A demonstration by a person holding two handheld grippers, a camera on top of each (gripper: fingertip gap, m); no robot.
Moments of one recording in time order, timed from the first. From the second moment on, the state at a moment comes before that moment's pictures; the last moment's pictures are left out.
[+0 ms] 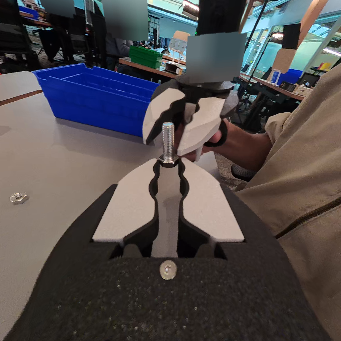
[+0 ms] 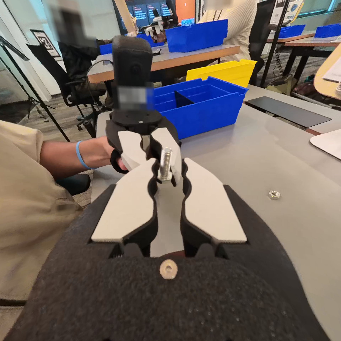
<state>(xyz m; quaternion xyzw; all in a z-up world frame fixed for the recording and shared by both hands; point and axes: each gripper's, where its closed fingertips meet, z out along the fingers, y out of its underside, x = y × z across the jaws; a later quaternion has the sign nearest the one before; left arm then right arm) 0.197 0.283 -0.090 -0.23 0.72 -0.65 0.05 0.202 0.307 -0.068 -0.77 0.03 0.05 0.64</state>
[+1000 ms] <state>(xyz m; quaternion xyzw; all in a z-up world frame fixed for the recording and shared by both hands) 0.206 0.279 -0.101 -0.24 0.73 -0.64 0.09 0.199 0.316 -0.079 -0.73 0.10 0.16 0.66</state>
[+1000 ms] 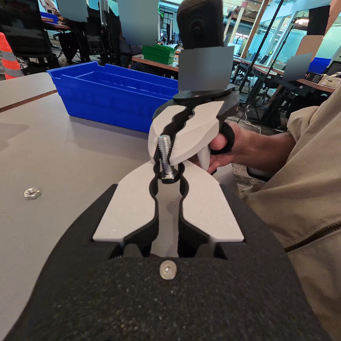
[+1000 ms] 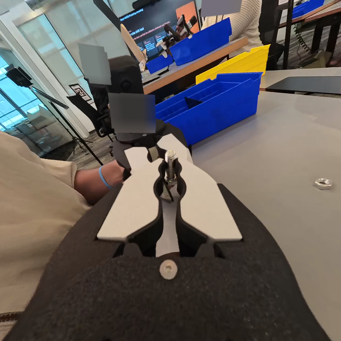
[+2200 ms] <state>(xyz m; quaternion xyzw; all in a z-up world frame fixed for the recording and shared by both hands) 0.218 0.347 -0.122 -0.36 0.66 -0.64 0.13 0.328 0.297 -0.162 -0.89 0.11 -0.15 0.42</state>
